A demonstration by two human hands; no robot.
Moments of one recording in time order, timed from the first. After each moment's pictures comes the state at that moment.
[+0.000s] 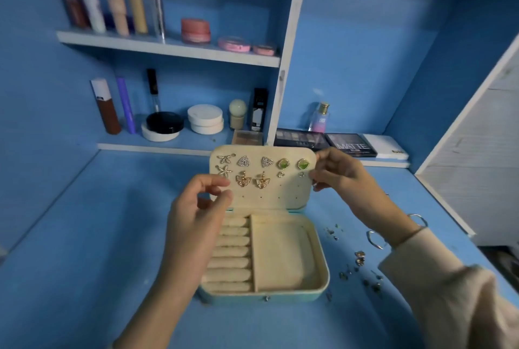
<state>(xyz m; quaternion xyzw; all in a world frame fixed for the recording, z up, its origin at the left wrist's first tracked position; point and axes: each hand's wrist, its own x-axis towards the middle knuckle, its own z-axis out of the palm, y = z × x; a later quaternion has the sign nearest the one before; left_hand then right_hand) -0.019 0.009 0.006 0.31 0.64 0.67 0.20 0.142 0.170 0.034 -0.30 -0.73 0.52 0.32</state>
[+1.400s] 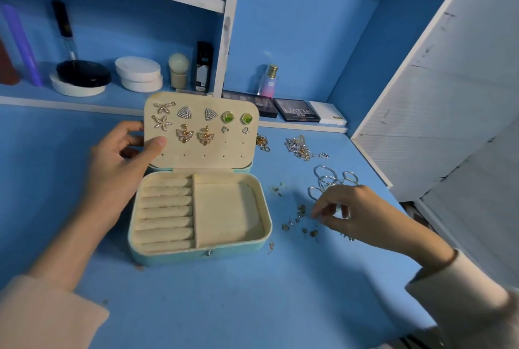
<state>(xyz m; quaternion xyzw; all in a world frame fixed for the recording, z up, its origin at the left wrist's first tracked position) -0.060 0.041 -0.031 0.41 0.60 0.67 0.16 0.261 0.121 0.025 -0.37 -0.91 0.16 0.05</state>
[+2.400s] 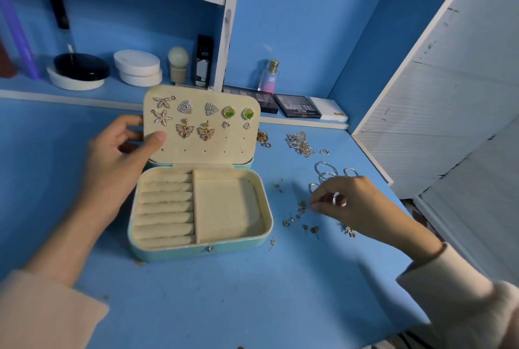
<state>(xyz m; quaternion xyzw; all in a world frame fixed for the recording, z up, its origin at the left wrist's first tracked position) -0.059 0.040 -0.031 0.41 0.58 0.68 0.18 0.256 0.127 0.017 -0.41 -0.89 0.18 0.10</state>
